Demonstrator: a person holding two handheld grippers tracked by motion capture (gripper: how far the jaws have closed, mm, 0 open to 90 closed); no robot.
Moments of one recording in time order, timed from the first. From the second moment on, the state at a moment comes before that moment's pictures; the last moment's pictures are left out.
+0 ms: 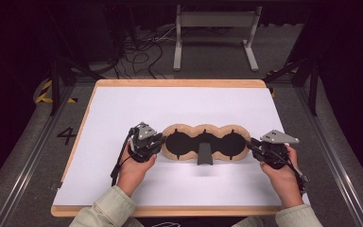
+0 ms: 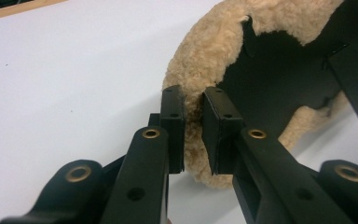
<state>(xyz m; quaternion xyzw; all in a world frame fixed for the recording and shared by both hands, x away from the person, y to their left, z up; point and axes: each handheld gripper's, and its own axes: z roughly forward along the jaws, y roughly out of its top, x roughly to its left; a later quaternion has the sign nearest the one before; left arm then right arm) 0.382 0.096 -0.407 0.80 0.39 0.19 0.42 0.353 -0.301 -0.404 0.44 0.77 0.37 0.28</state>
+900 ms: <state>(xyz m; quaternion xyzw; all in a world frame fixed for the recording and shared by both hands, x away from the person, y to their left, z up) 0.345 0.123 -0.405 0.85 0.32 0.09 0.42 0.308 -0.321 -0.392 0.40 0.82 0.39 0.17</state>
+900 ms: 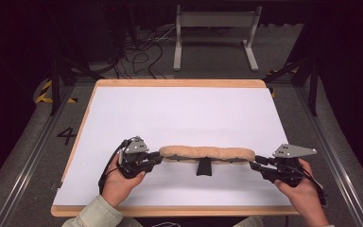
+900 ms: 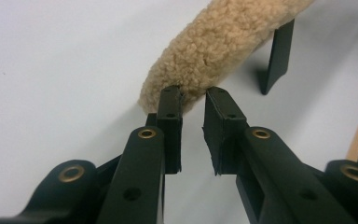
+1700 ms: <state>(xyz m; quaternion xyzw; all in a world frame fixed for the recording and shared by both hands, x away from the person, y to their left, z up) 0.333 0.097 -0.412 0.91 0.25 0.07 0.33 0.307 -0.333 -0.392 0.38 0.84 0.33 0.19</state>
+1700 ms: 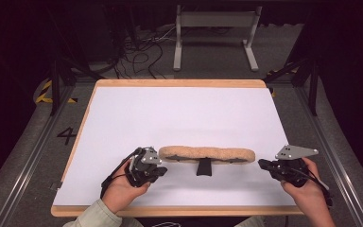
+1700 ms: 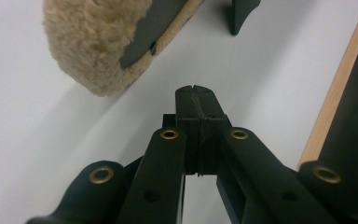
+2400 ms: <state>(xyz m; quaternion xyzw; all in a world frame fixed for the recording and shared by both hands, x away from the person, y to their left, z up) 0.356 0.077 -0.430 0.91 0.26 0.10 0.30 0.311 -0.332 -0.396 0.38 0.84 0.33 0.21</state>
